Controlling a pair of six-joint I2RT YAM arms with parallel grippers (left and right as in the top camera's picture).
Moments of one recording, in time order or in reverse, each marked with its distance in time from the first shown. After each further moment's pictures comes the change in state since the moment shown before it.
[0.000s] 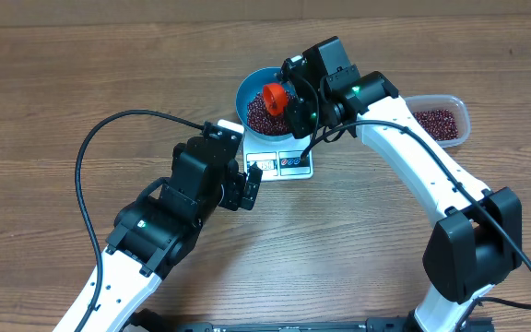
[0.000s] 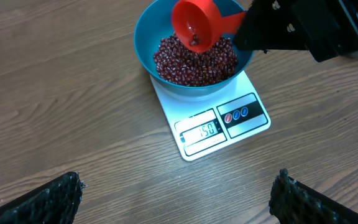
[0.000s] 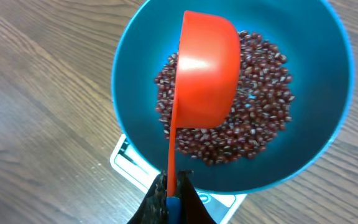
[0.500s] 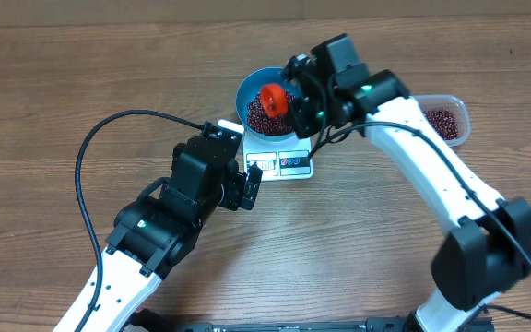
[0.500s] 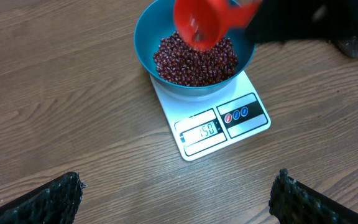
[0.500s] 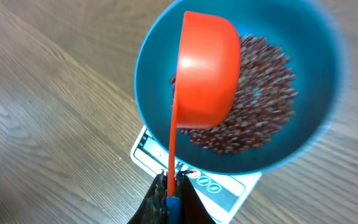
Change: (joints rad) left arm 0.000 0.000 0.000 0.000 0.000 0.000; right arm -0.038 -0.065 0.000 -0.034 -0.071 0.009
